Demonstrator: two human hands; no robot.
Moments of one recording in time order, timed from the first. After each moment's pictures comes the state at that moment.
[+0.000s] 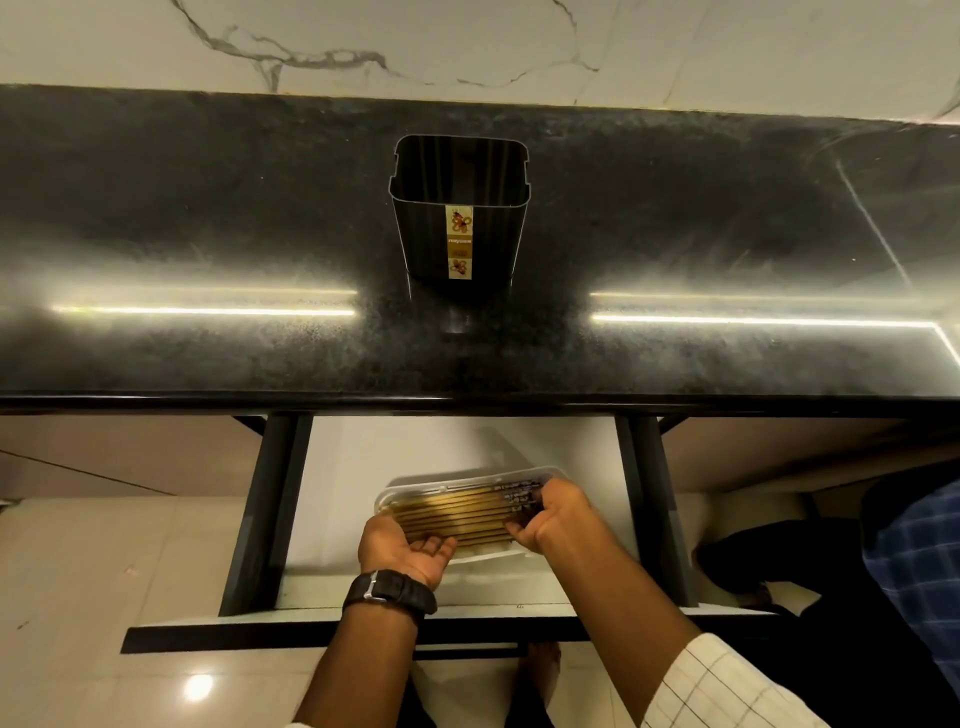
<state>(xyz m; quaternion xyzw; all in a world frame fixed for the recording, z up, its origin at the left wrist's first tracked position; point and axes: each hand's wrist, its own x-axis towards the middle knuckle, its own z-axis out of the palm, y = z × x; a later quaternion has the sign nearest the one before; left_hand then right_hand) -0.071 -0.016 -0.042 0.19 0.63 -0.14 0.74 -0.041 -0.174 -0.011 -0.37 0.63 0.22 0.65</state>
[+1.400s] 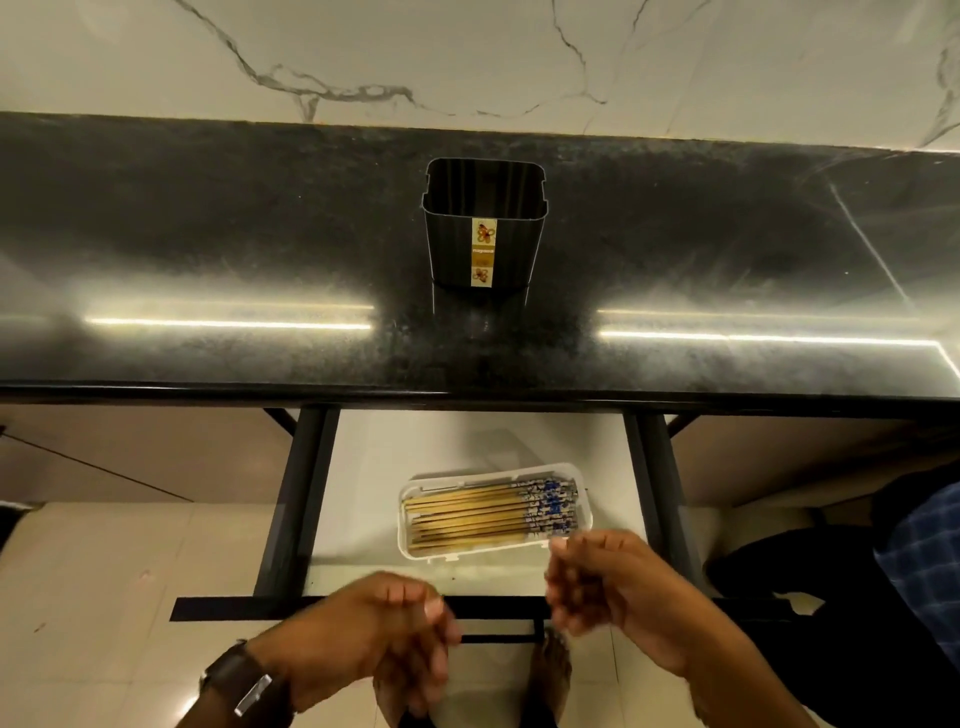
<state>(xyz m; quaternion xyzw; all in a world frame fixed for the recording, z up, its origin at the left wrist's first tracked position) -0.150 0.077 0.033 0.54 0.09 -0.55 0.64 -0.146 -0.227 0.049 -0.58 0.19 0.40 0.69</state>
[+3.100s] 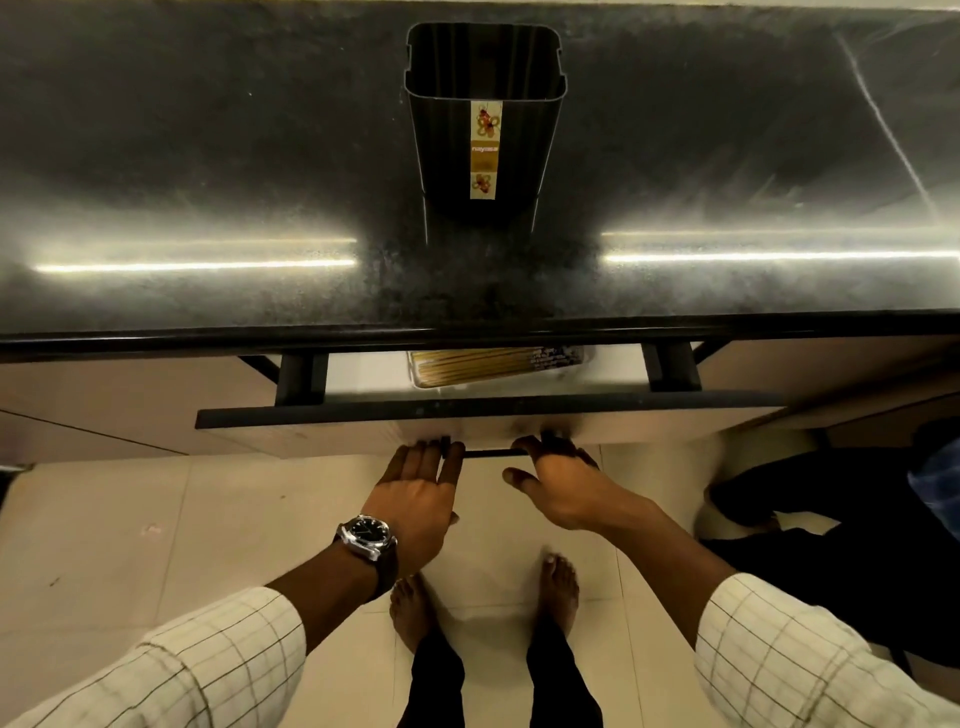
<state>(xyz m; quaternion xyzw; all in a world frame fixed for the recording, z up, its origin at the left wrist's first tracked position) -0.105 0.042 -0.083 0.95 -0.22 -0.21 -0.01 -0.090 -0.171 -0.071 -0.91 0.01 0.36 0.20</state>
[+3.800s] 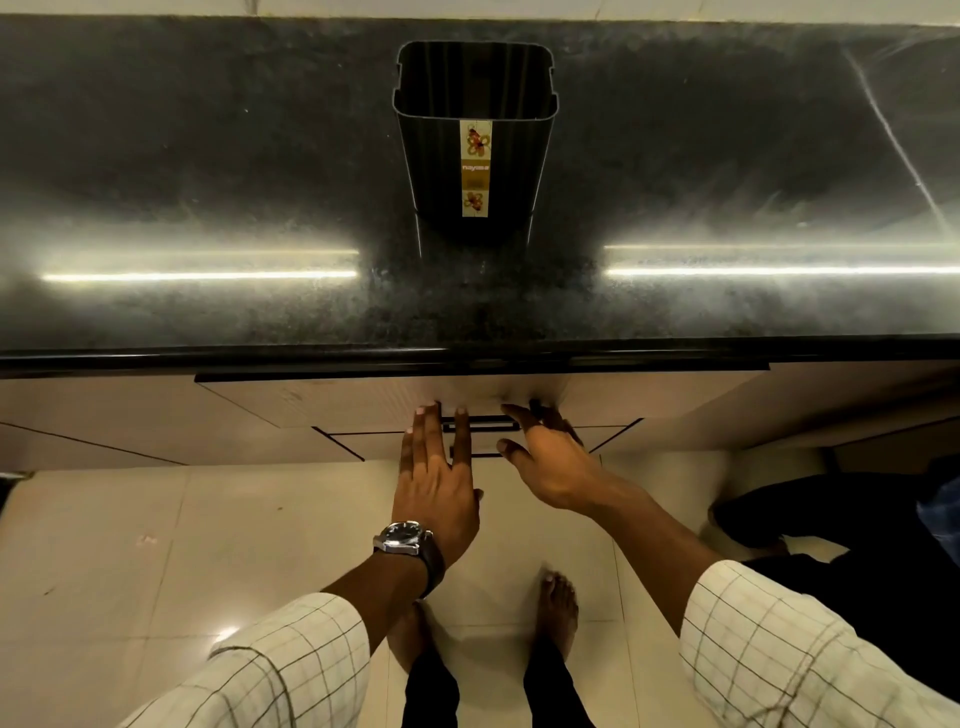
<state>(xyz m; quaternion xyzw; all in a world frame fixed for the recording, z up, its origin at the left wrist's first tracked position) -0.081 -0.012 -0.095 0.98 -0.07 -0.16 0.07 -0.044 -0.172 -0.074 -0.91 0.02 0.29 0.28</state>
